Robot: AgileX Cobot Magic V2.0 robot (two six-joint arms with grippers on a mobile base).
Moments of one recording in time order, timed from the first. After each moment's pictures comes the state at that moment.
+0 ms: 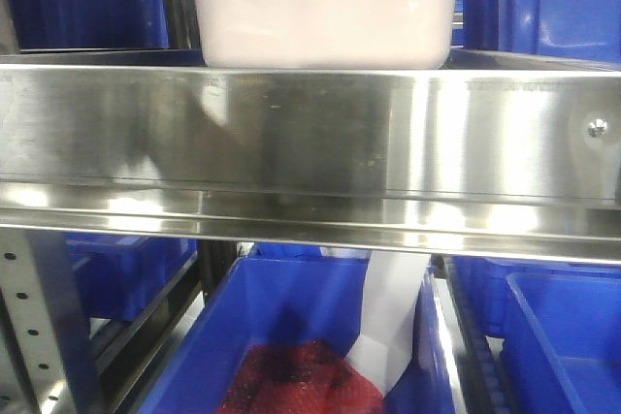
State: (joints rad) left arm -0.05 0.35 -0.54 -0.17 0.63 0.18; right arm -0.03 0.50 -0.44 0.03 0.09 0.00
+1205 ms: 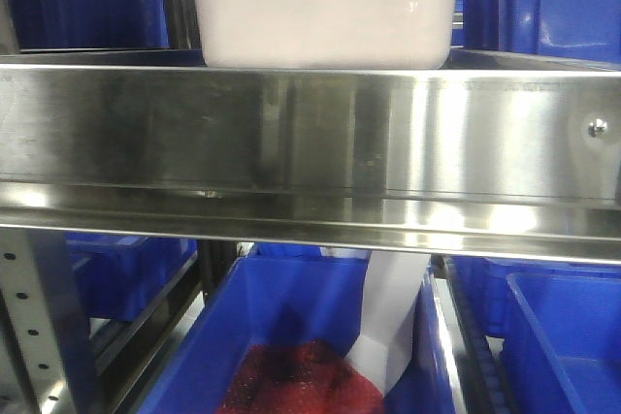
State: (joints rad) left arm -0.05 0.35 -0.54 -0.17 0.63 0.18; right arm -0.03 0.50 -0.44 0.03 0.09 0.00
